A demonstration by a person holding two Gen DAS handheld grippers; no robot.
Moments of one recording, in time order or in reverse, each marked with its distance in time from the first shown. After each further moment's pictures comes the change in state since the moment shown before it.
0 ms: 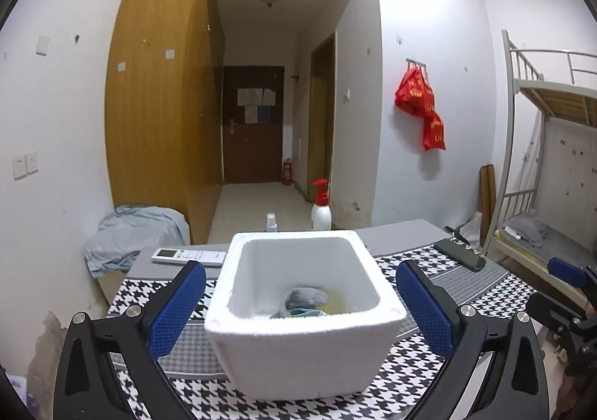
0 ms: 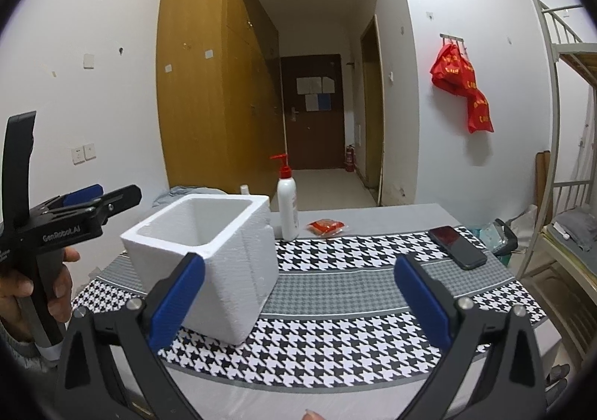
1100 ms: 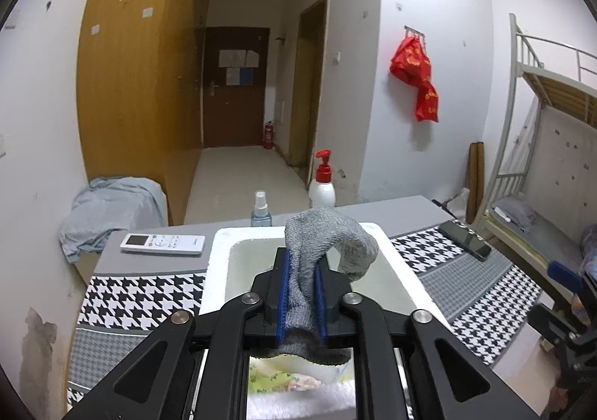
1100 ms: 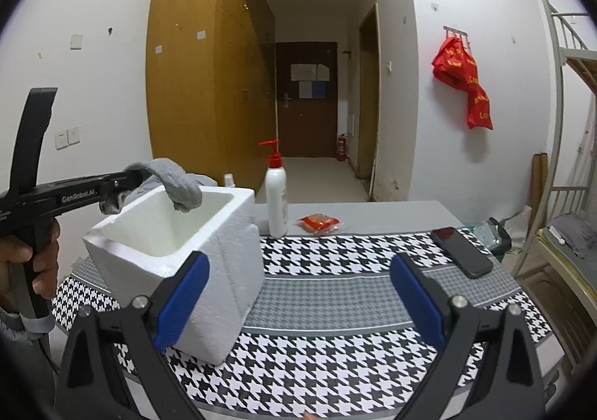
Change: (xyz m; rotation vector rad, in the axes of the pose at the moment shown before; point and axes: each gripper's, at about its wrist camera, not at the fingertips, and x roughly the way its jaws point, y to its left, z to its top) left arm 0.101 0.030 0.012 -0.016 0.164 -0.086; right arm 0.064 0.001 0.006 -0.023 0.061 -0.054
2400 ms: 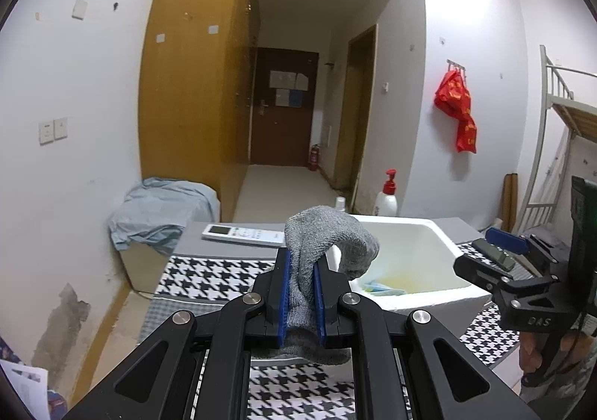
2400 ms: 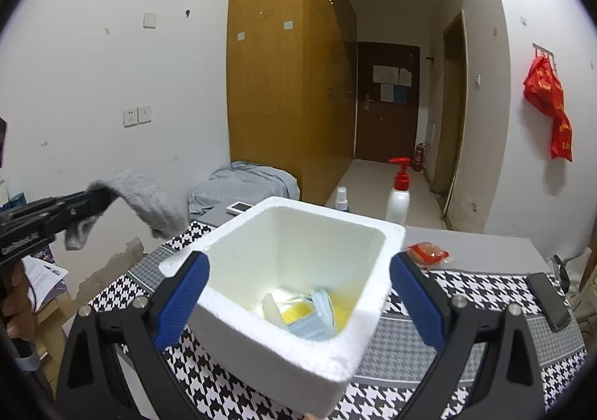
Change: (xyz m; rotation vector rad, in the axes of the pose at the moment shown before) left arm -0.095 0.065 -0.034 -0.079 -0.098 0.138; right arm 0.042 0.097 0.031 -0.132 0.006 0.293
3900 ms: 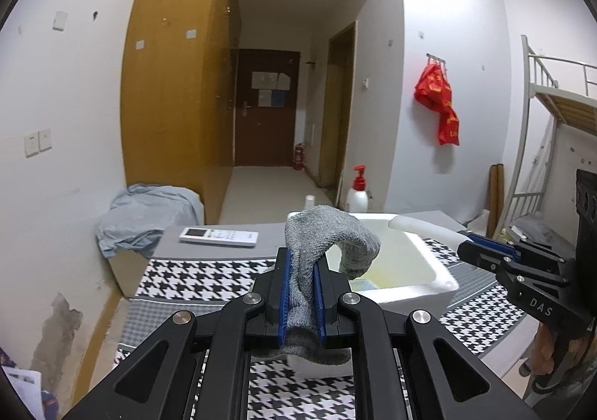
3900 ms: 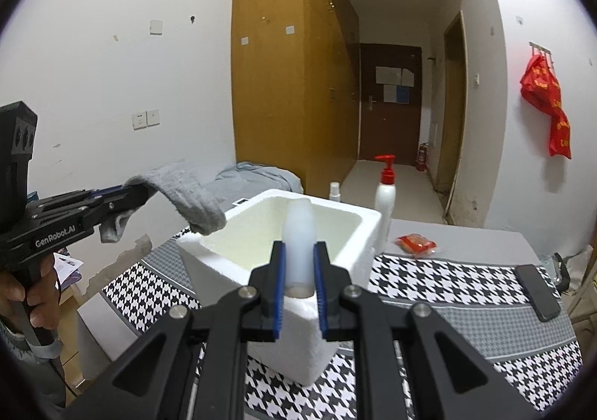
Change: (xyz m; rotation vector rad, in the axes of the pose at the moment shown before) left arm -0.012 -0.030 -0.004 0.043 0.000 -0.034; right arm -0.035 -0.013 -0.010 -0.012 0.003 0.042
